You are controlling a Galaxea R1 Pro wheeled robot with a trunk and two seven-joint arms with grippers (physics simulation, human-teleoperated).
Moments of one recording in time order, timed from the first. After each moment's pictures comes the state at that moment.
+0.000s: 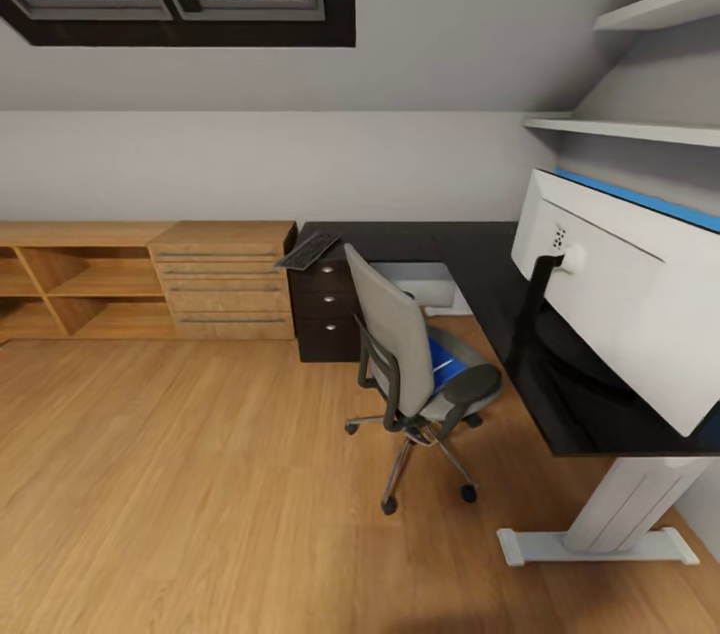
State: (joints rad) left arm 0.00 0.05 0.24 -0.17 0.20 -0.46 0.00; right arm -0.18 0.02 0.07 -0.18 0.04 -0.59 -0.11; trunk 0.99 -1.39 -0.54
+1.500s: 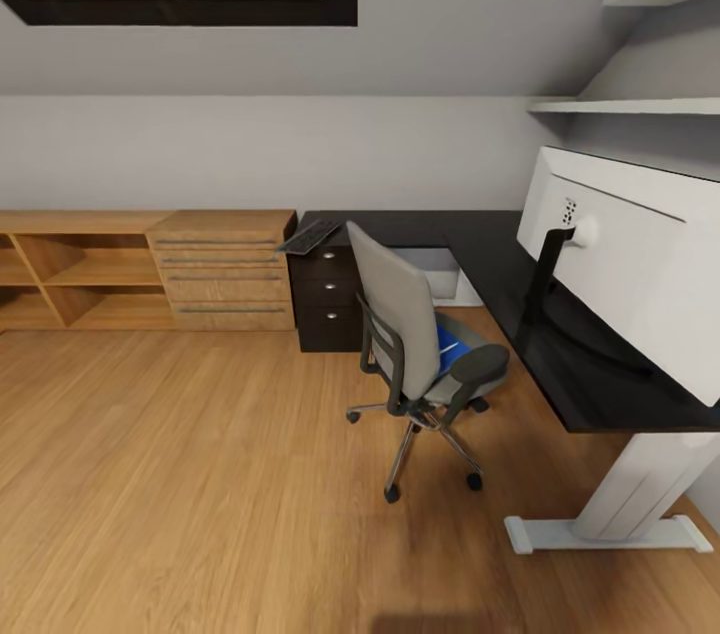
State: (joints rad) left arm 0.00 0.03 0.24 -0.19 0.20 -0.34 0.00; right arm -0.18 -0.01 0.07 -0.18 0.04 -0.62 -0.12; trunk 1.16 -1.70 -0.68
